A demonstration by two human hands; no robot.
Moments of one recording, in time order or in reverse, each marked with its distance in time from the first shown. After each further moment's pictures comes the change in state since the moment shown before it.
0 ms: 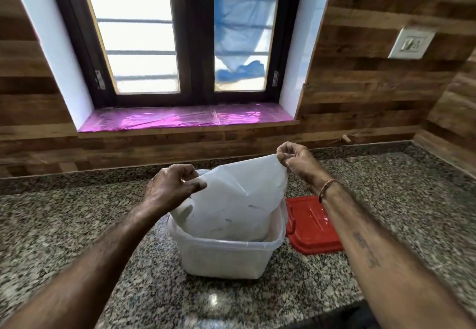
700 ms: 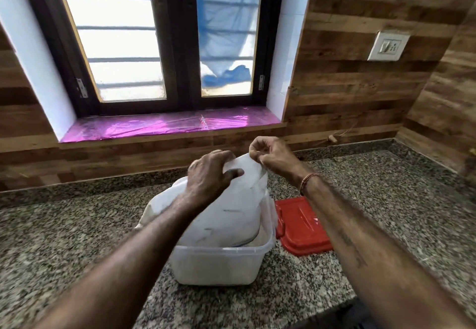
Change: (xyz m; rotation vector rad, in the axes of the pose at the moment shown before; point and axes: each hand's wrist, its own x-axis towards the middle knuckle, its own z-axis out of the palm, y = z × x) left_hand 0.018 0.098 0.044 0.087 0.127 0.366; right_hand -0.009 -0.050 0.010 -0.264 -0.083 -0.141
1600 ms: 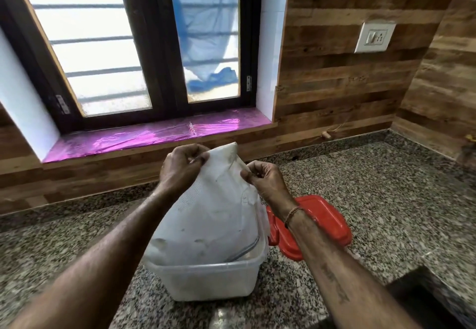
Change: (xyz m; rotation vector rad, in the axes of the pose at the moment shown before) left_hand 0.047 -0.033 0.002 -0.384 0.017 -0.285; right_hand -0.022 0.056 0.036 0.624 0.158 0.047
